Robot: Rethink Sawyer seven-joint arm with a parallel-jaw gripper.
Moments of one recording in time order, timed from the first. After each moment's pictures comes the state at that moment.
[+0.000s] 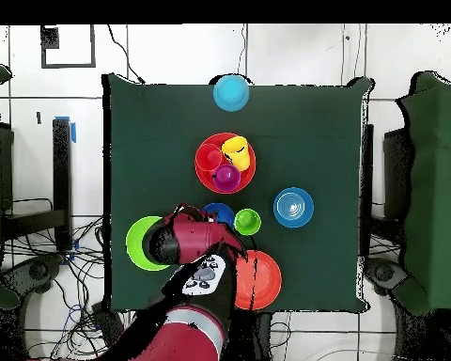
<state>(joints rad) 0.15 -0.45 -0.28 1.77 -0.02 0.09 2.16</state>
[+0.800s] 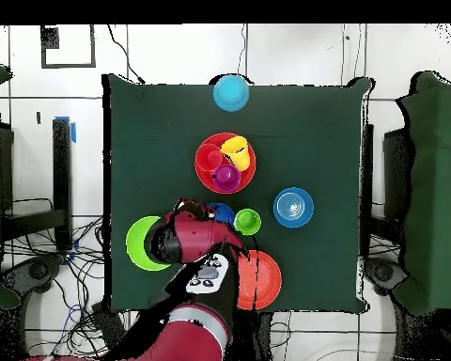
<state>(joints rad) 0.13 -0.45 -0.27 1.77 -0.02 0.01 2.16</state>
